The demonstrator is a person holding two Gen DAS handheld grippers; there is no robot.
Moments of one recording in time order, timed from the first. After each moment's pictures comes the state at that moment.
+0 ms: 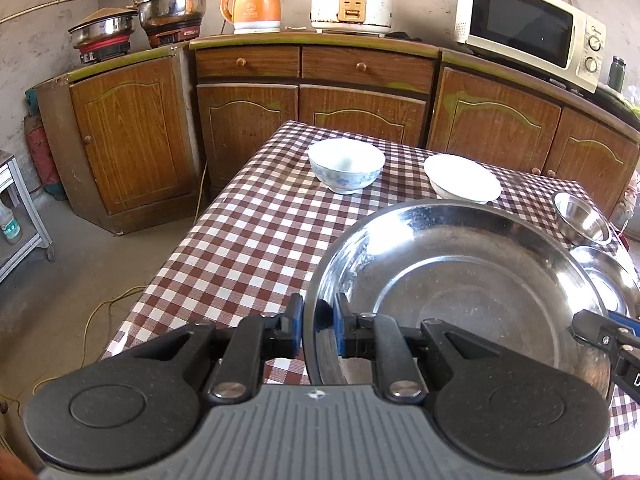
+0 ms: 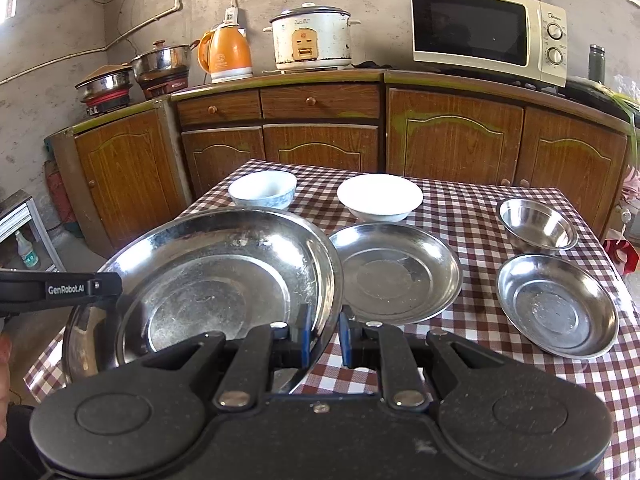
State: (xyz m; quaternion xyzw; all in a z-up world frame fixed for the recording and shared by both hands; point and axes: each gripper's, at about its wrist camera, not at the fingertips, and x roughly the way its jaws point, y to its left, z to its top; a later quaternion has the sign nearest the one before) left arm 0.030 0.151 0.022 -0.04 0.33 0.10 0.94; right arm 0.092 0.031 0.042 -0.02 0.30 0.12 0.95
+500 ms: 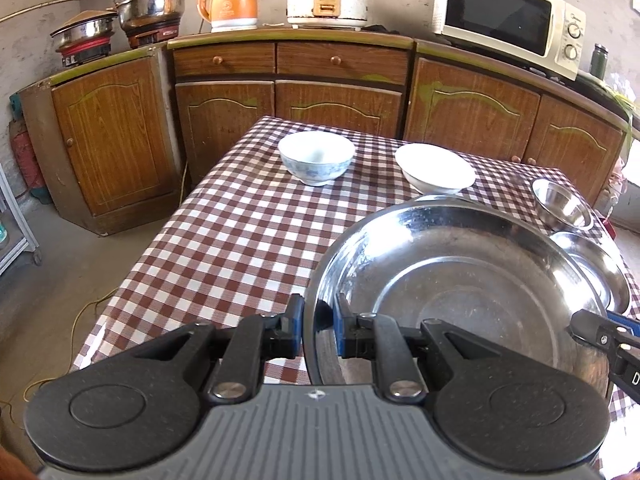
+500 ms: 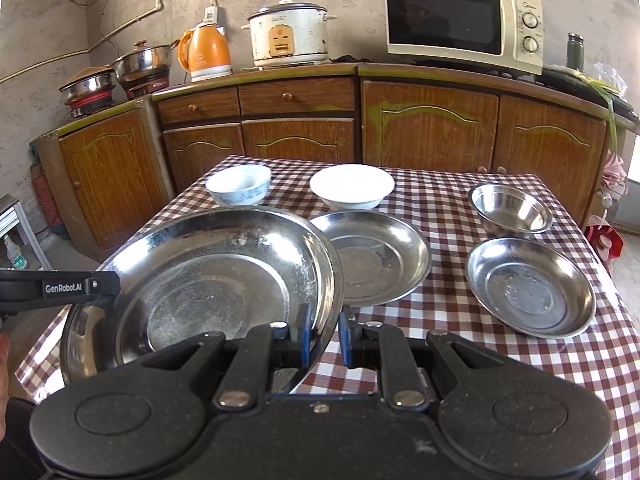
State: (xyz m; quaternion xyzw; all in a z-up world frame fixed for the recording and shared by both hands) left arm 0.027 0.126 0.018 -0.03 0.34 0.08 0.94; right arm 0.079 0.006 0.042 -0.01 0.31 0.09 0.95
